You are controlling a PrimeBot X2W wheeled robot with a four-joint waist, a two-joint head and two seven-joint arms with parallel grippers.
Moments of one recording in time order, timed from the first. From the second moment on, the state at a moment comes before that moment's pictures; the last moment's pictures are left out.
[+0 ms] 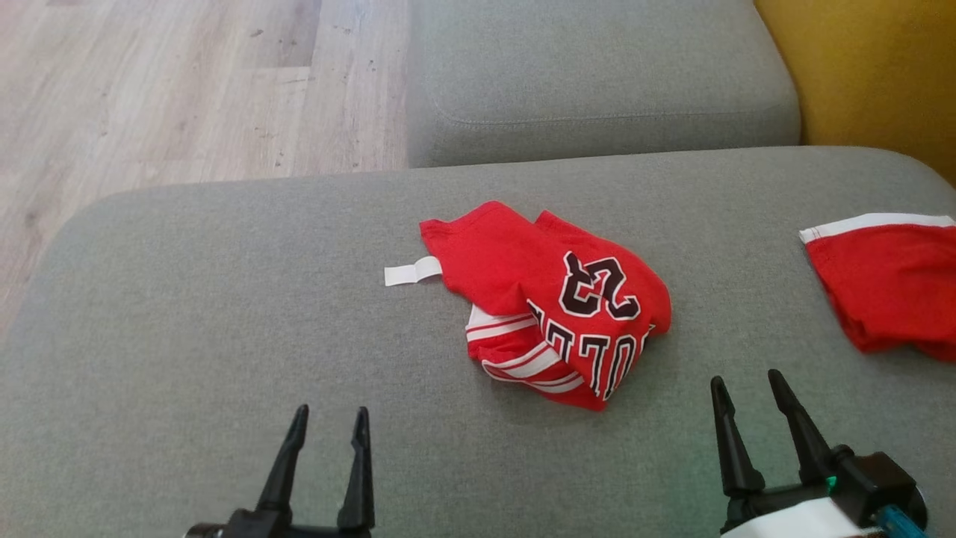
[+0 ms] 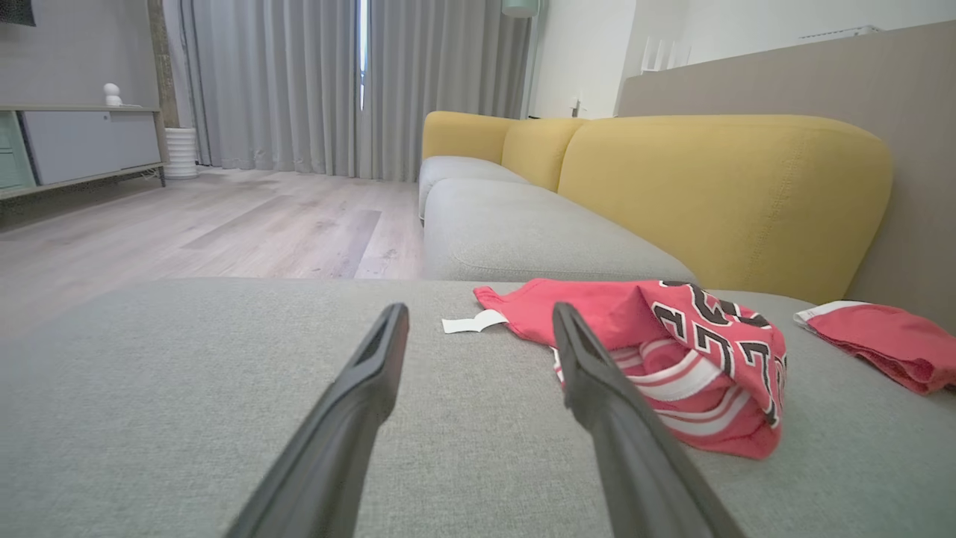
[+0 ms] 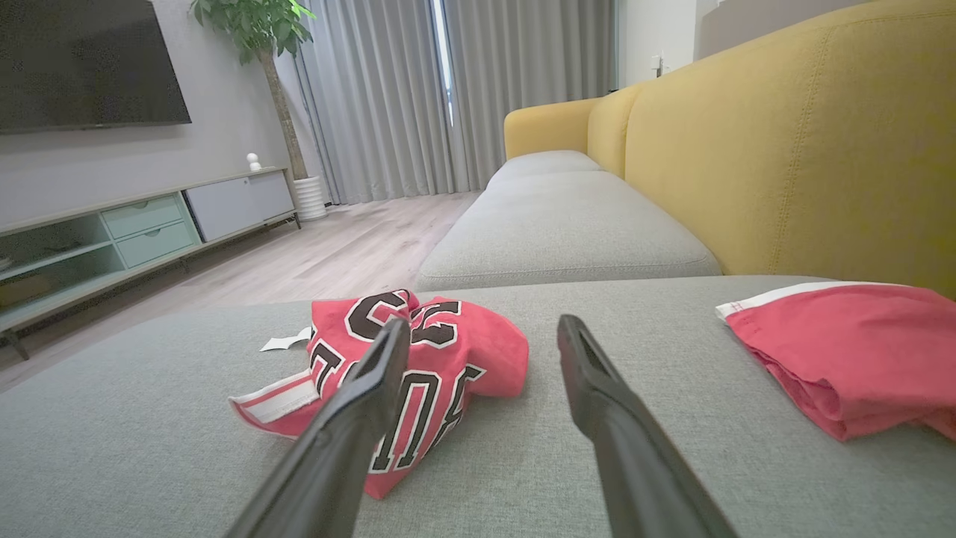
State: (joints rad) left arm 0.17 0.07 -0.30 0.10 -0.21 0.06 -0.25; right arm 0.18 -0.07 0.10 0.12 0.17 0.12 -0.26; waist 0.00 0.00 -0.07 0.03
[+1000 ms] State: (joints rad) left arm 0.17 0.06 -0.27 0.11 -0.21 0.04 -0.25; right arm 0.18 -0.07 0.12 0.14 0.17 0.12 -0.26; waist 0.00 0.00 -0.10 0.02
